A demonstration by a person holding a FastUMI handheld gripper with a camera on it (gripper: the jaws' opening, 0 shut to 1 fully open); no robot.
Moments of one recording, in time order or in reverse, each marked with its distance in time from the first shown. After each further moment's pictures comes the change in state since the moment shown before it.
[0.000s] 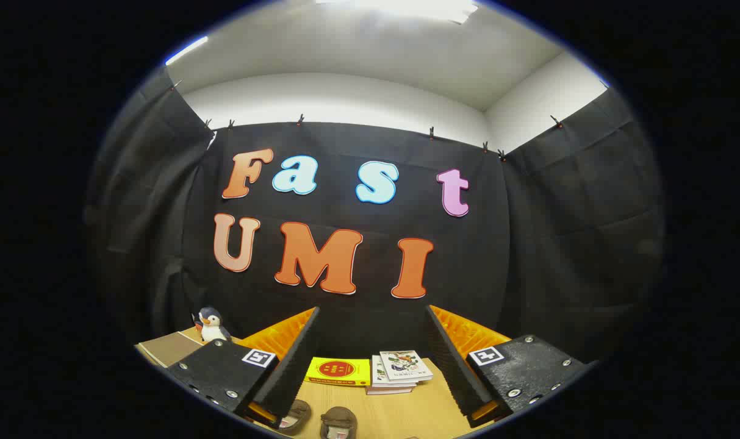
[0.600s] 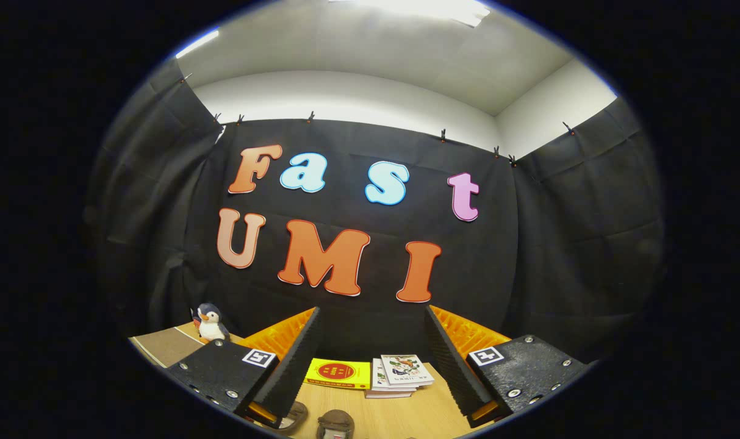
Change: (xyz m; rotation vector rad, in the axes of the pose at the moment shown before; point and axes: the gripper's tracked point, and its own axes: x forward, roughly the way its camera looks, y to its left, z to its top) arm 0.017 0.003 -0.002 -0.053 -0.001 0.011
